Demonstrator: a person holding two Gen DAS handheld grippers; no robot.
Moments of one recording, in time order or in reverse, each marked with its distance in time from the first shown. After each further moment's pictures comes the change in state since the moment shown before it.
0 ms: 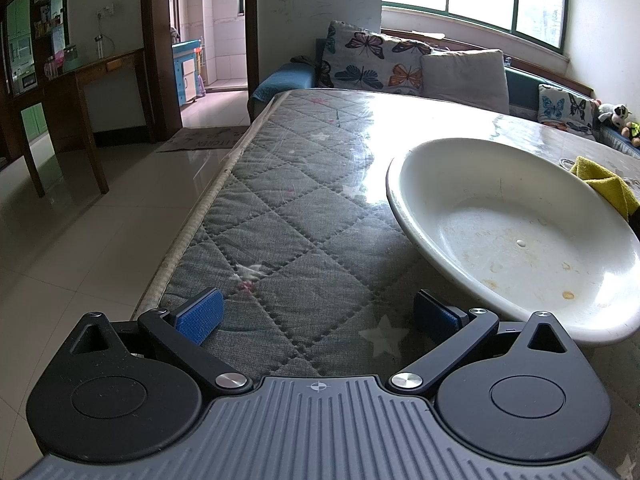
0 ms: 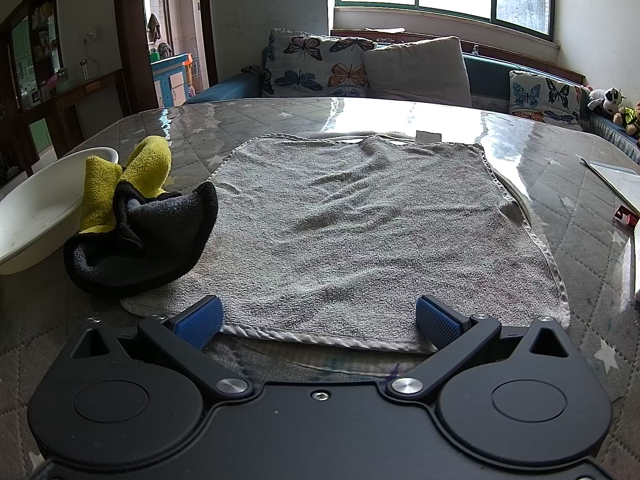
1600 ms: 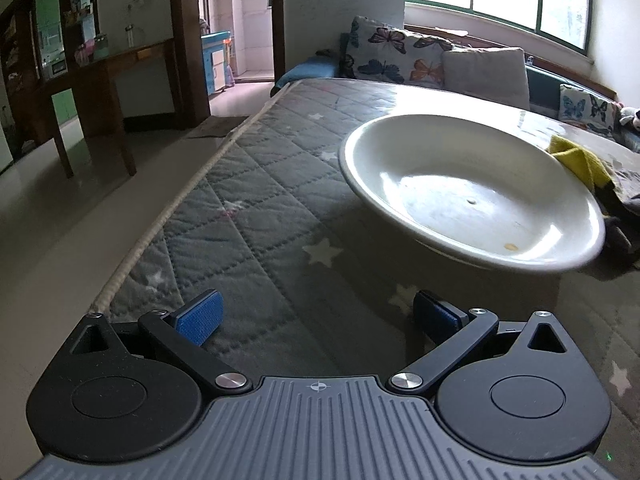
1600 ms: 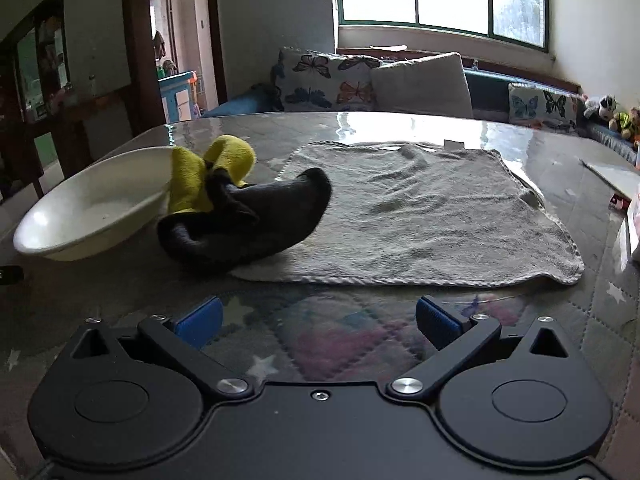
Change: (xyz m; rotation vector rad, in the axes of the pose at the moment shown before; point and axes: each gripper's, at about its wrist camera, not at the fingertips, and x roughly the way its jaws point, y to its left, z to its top) left arm -0.049 -0.048 -0.035 -0.048 0.034 0.080; right arm -0.042 0.061 -0.027 0.008 -0.062 -0.006
